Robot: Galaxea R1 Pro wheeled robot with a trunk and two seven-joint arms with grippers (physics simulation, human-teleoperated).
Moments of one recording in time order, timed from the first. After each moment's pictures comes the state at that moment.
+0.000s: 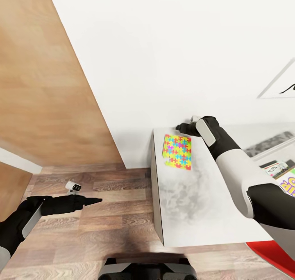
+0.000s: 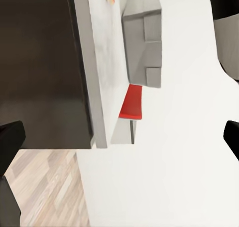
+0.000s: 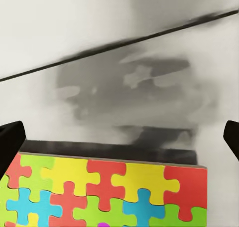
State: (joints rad) left arm -0.59 0.44 -0.14 -0.91 0.45 0.78 -1.53; right arm -1.32 -0.02 0.20 -0.65 -0.60 0.75 -0.29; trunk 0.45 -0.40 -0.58
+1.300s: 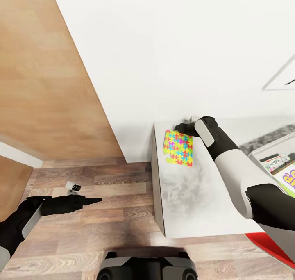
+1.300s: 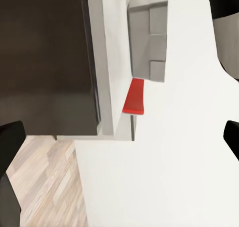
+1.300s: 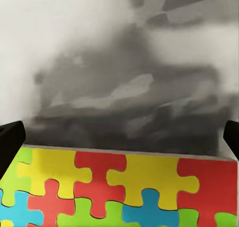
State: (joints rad) left arm -0.59 0.44 -0.14 -0.91 0.45 0.76 -1.53; right arm -1.32 -0.01 0.20 -0.65 -0.60 0.74 -0.29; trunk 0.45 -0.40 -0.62
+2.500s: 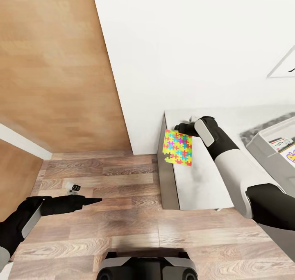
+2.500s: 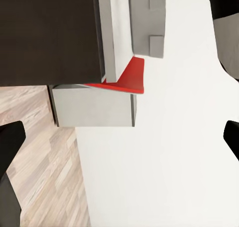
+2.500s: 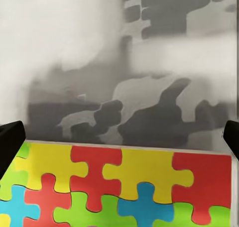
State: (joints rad) left arm -0.59 0.44 -0.14 -0.91 0.45 0.76 -1.53; right arm -1.32 -0.01 0.20 -0.65 -0.60 0.74 -0.29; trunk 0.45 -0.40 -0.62
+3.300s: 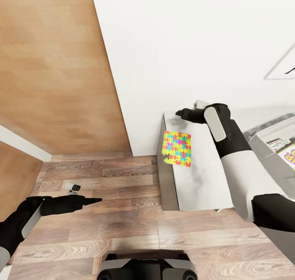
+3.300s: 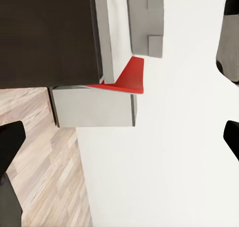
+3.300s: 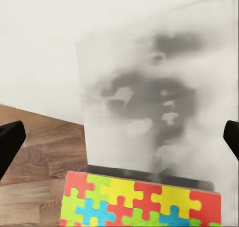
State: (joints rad) left arm -0.59 0.44 -0.14 -0.91 0.45 0.76 -1.53; right arm -1.29 -0.03 0.13 -0.97 -0.61 0.87 -0.28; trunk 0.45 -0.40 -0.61
